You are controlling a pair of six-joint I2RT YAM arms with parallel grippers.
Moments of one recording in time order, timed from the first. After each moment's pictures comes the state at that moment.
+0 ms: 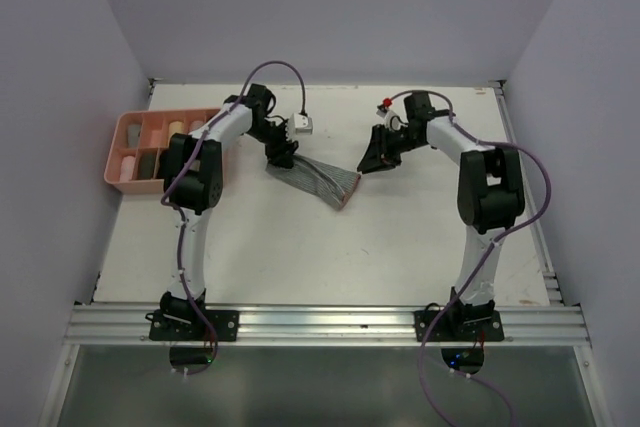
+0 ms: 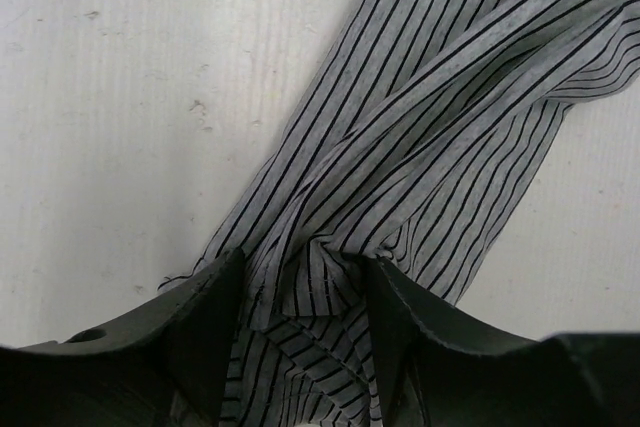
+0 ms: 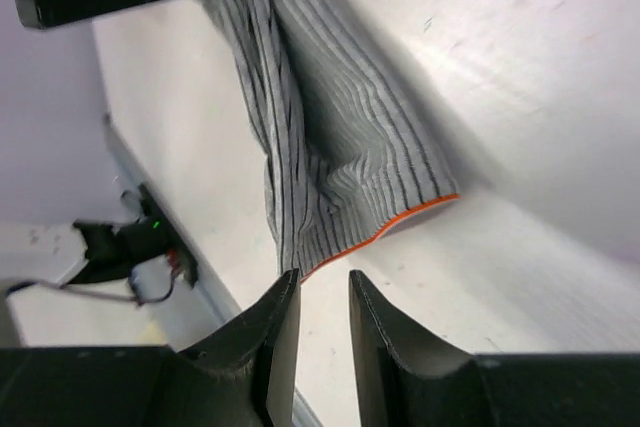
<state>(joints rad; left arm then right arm) -0.25 2.34 1.90 -0.89 0.73 1.08 0.20 2.06 1.50 -0.66 -0.89 0.22</state>
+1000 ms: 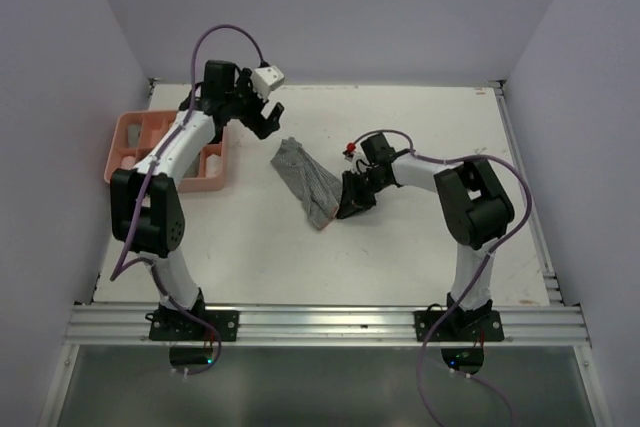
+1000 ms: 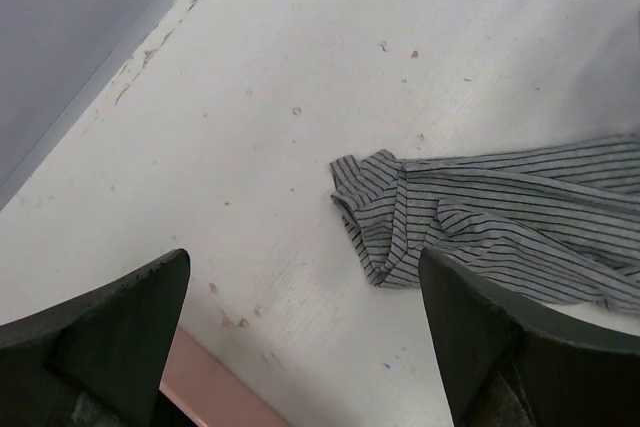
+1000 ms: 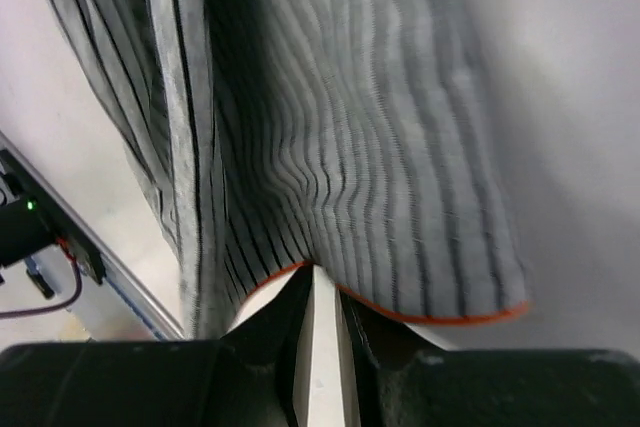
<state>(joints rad) -0.19 1.86 1.59 -0.42 0.46 0.55 0.43 1.99 1.22 -0.44 -0.59 0.33</state>
